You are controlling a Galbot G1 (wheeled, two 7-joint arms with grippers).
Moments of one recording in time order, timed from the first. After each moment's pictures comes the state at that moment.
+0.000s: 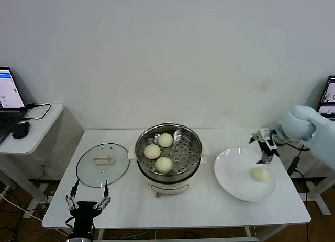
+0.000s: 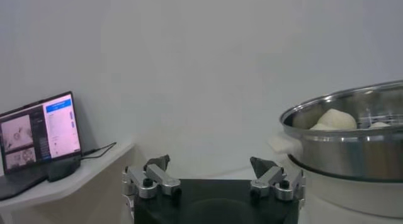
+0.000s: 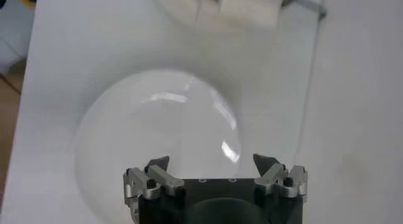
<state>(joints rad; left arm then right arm) 1.80 -1.32 -0.53 -2.22 0.09 0.02 -0.28 0.11 0.47 -0.80 1.42 -0.14 -0.18 -1.09</state>
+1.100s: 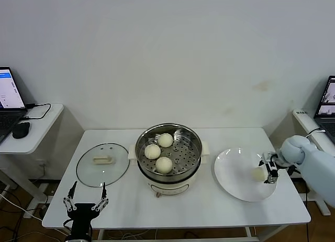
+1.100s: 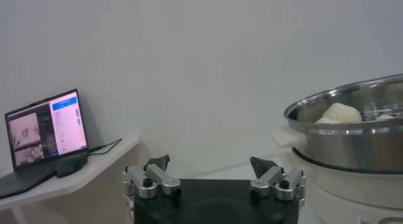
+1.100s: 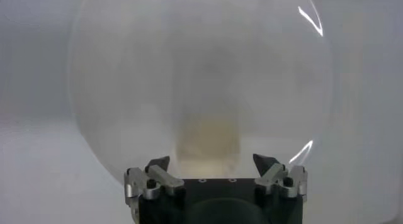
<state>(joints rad) 1.80 -1.33 -0.54 -2.21 0.10 0.02 -0.28 -0.27 0.64 -0.46 1.13 -0.35 -0.11 -1.07</state>
